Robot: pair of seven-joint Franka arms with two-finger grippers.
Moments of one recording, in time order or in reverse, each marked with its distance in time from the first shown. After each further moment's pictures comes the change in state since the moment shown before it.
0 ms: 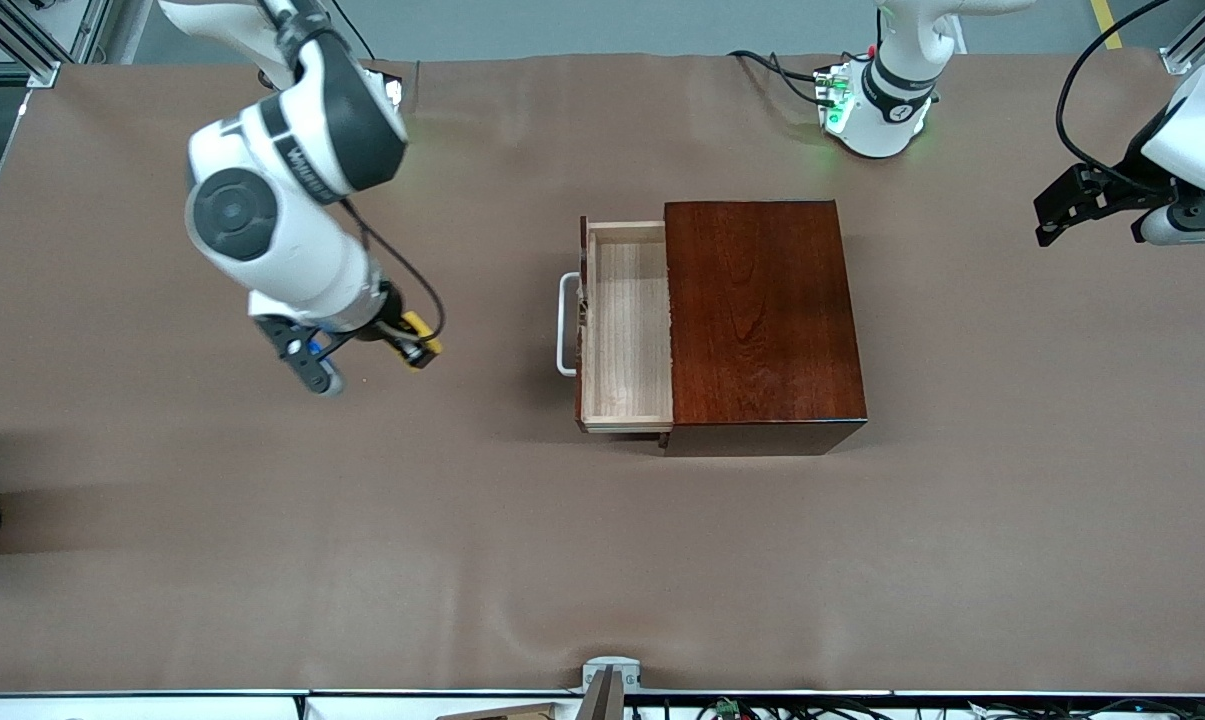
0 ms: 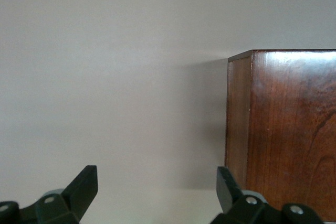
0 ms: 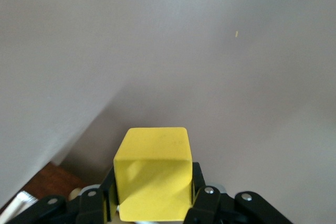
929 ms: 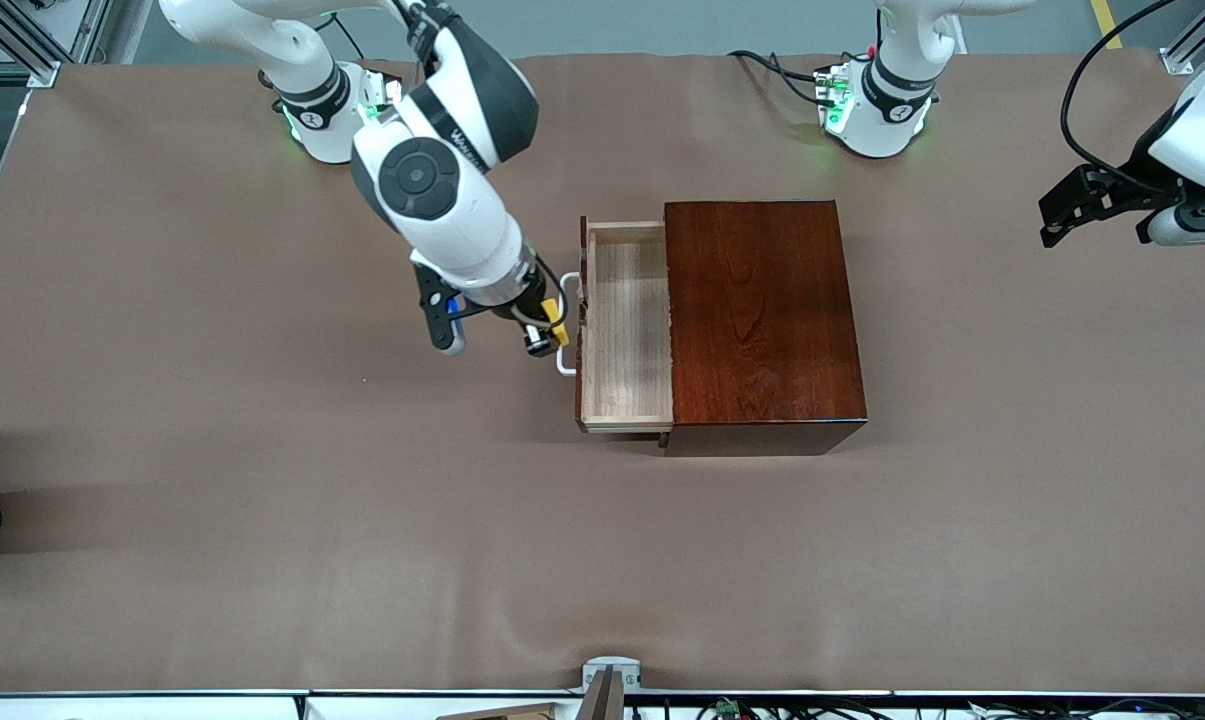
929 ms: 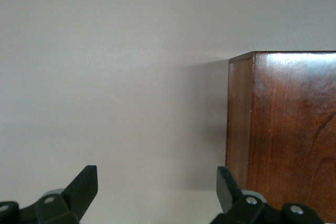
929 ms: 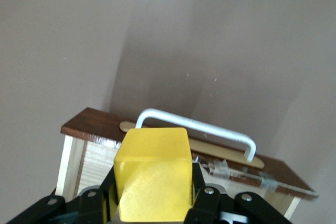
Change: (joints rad) left arm 0.001 0.002 0.004 0.005 0.000 0.000 0.002; right arm 0.199 0.114 -0.001 0.077 0.057 0.173 0.552
